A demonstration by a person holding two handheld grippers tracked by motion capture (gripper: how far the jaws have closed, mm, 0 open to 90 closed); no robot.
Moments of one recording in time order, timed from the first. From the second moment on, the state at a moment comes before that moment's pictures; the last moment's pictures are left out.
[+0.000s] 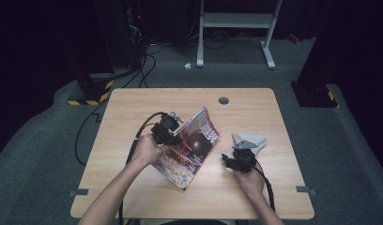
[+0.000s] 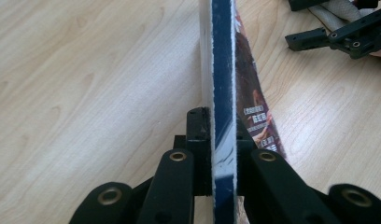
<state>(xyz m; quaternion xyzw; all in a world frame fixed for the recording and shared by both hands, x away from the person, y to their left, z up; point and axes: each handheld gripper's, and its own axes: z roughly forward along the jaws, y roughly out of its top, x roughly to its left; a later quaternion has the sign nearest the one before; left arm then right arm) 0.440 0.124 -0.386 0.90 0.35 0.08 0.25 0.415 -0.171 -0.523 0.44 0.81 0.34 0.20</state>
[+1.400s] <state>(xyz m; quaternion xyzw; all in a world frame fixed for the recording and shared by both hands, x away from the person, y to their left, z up) 0.429 0.138 -0.335 0.95 0.22 0.10 0.20 0.405 -0.164 -0.454 0.27 0.91 0.27 0.16</state>
